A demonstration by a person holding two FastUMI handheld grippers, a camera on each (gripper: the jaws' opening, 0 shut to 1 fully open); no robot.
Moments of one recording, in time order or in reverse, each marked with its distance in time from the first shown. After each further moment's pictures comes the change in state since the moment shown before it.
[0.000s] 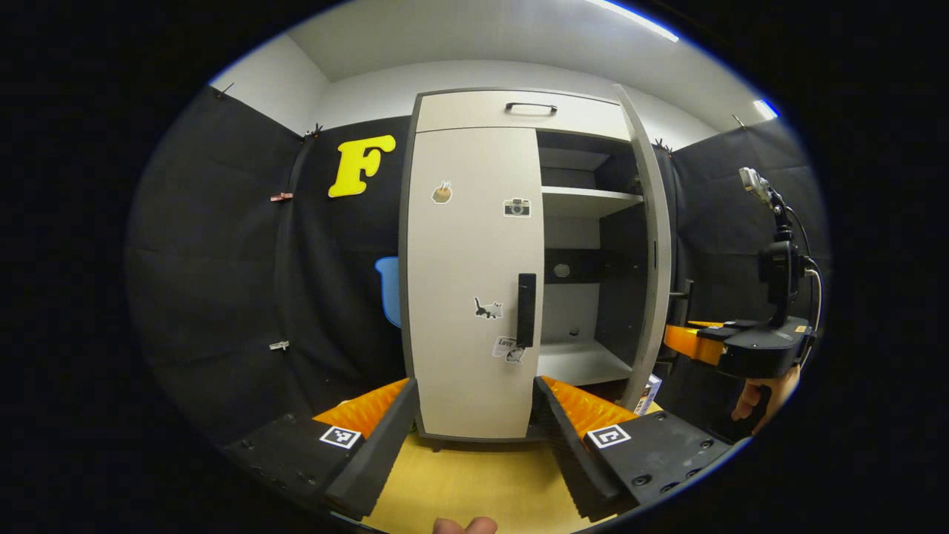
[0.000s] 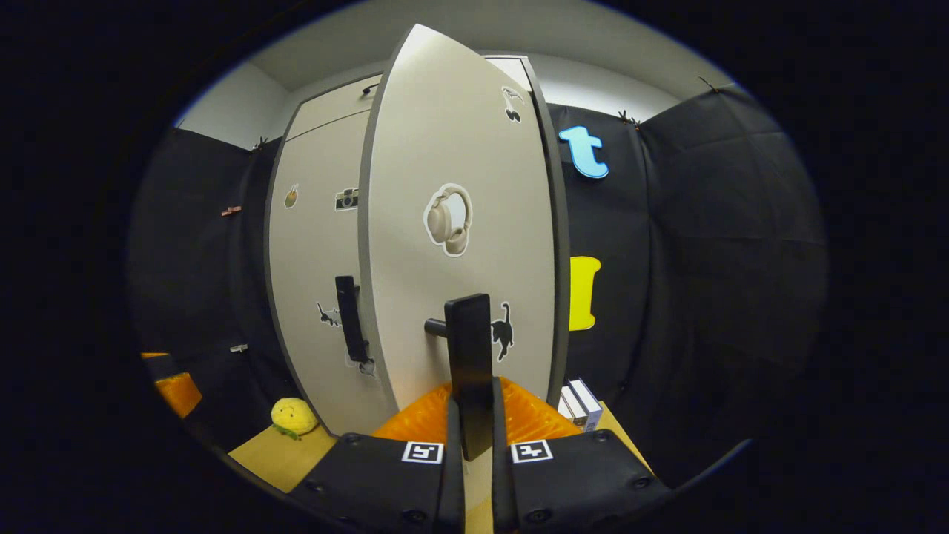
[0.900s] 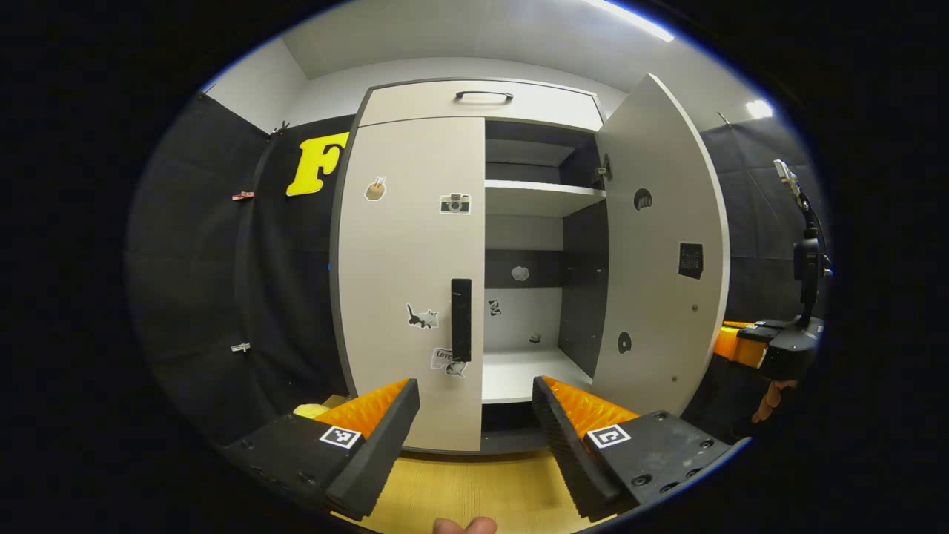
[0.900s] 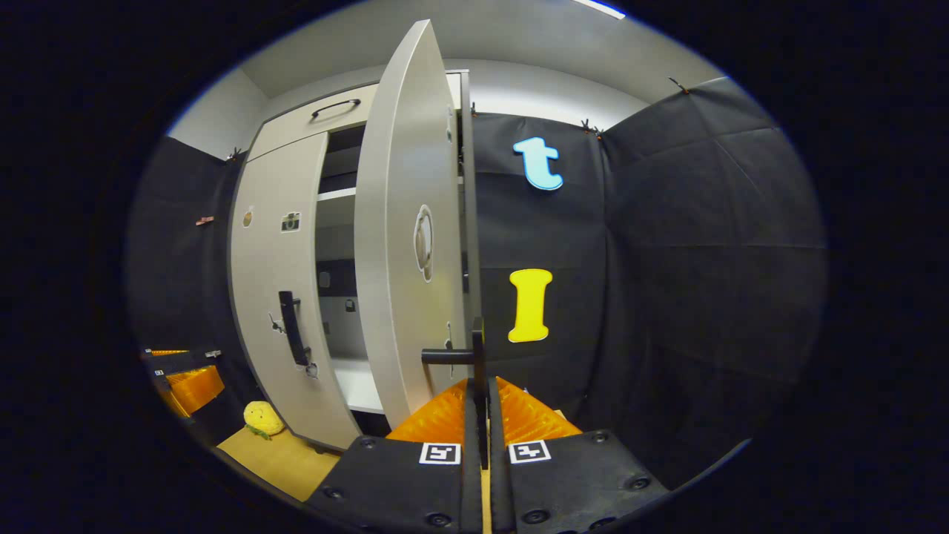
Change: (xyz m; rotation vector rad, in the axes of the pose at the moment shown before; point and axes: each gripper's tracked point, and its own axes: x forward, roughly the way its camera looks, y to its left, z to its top) left arm 0.049 -0.086 0.010 0.002 -0.001 -0.108; right arm -0.004 -0.073 0.018 0.020 -0.050 -0.089
